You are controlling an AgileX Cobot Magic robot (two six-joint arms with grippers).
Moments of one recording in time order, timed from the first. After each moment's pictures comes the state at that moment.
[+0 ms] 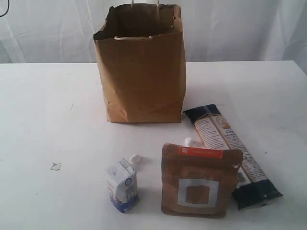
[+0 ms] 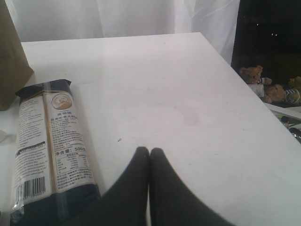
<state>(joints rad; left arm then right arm) -0.22 1.53 -1.39 1.67 -0.36 -1.40 -0.09 0.00 -0.01 -0.05 0.35 0.11</state>
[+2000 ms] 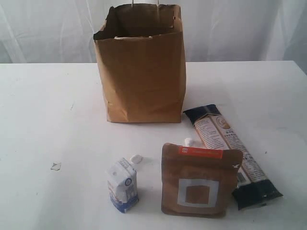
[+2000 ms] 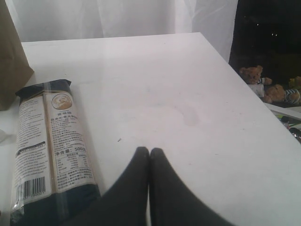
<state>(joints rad) -0.02 0.51 -0.27 0.18 -0.13 -0.13 -0.09 0.00 -0.01 -0.05 0.35 0.11</state>
